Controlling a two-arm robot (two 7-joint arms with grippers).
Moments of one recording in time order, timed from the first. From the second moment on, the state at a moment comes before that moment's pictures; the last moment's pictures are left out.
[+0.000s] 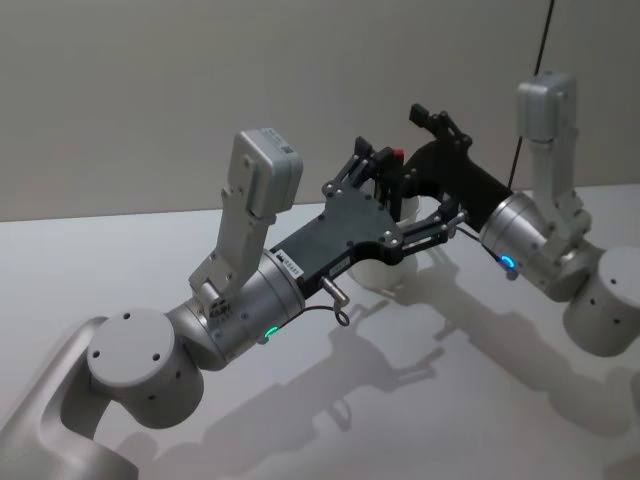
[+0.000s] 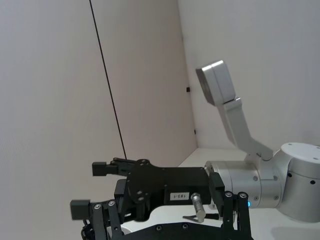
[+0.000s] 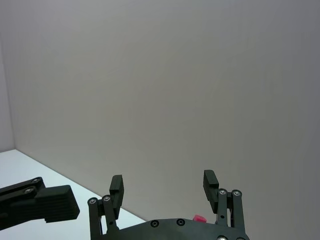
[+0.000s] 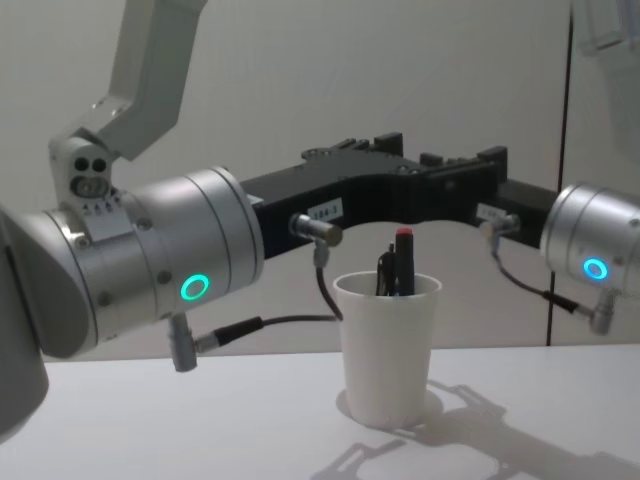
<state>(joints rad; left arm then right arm) -0.25 0.24 0.38 -1.64 -0.29 -0.02 -0.50 0.46 0.20 -0.40 -1.28 0.34 -0.12 0.39</state>
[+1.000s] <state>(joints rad) -0.25 0.24 0.38 -1.64 -0.29 -0.02 -0.49 0.31 0.34 -0.32 -1.52 0.41 -0.06 0.25</state>
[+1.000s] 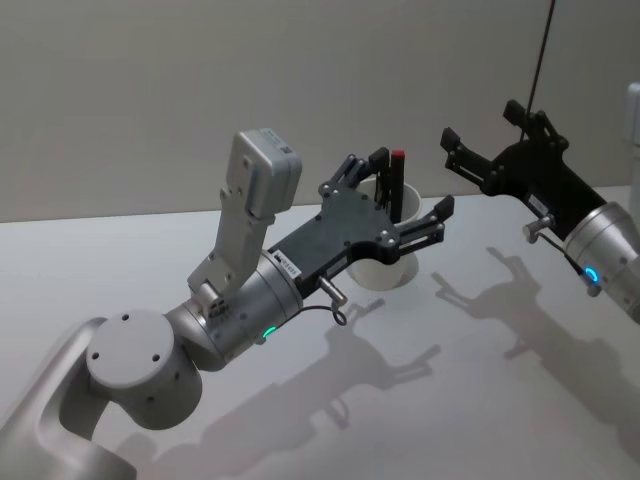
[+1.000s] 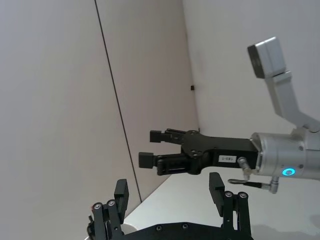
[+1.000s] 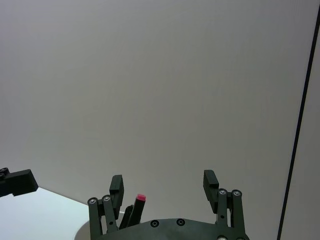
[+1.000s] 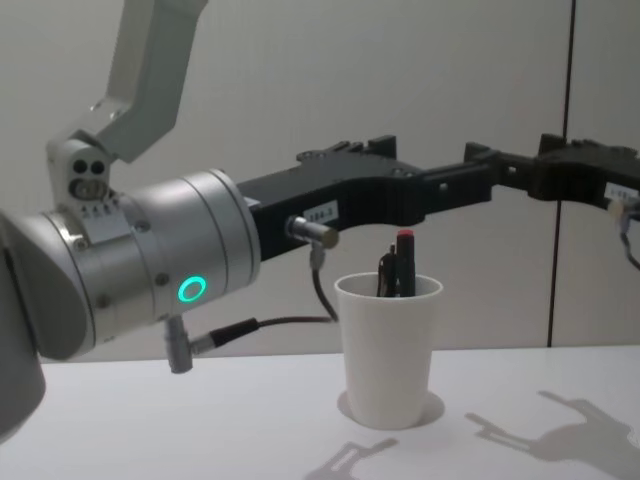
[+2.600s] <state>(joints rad) -0.24 0.38 0.45 -1.63 -0.20 0.01 -0.01 -0.01 0.34 -0.23 -1.77 0.29 0.03 0.07</state>
